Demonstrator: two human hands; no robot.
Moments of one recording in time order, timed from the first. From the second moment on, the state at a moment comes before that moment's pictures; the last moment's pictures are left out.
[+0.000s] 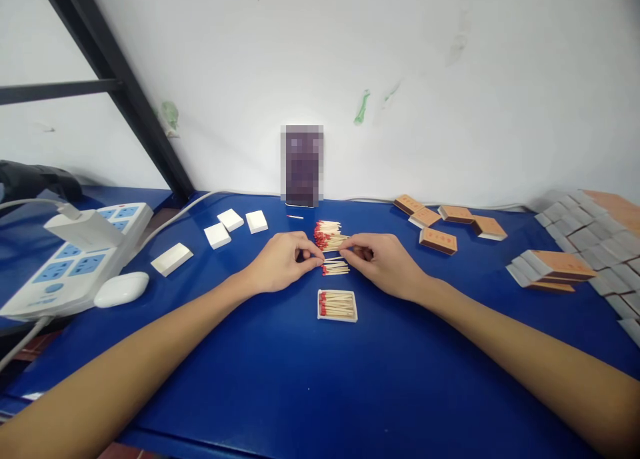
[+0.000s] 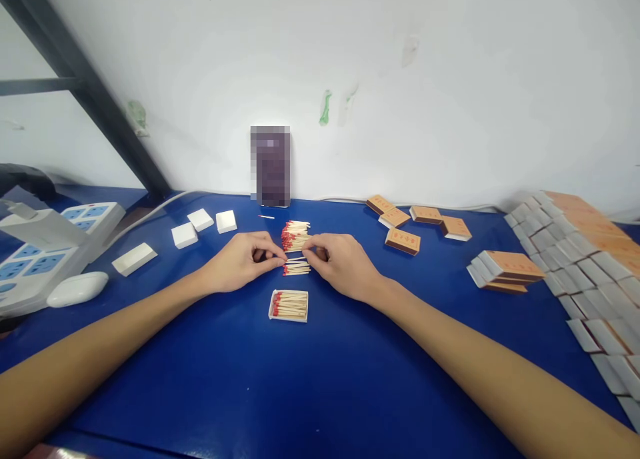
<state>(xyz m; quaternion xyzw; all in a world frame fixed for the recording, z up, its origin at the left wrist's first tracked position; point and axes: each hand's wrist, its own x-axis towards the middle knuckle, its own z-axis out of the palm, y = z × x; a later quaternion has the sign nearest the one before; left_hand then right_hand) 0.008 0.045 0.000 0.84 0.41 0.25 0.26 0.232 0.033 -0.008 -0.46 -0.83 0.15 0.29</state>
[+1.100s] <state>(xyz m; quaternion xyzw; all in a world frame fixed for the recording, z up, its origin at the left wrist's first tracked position) 0.009 0.043 -0.002 0.87 0.40 0.24 0.16 0.233 0.029 -0.006 -0.44 -0.85 0.14 0.27</state>
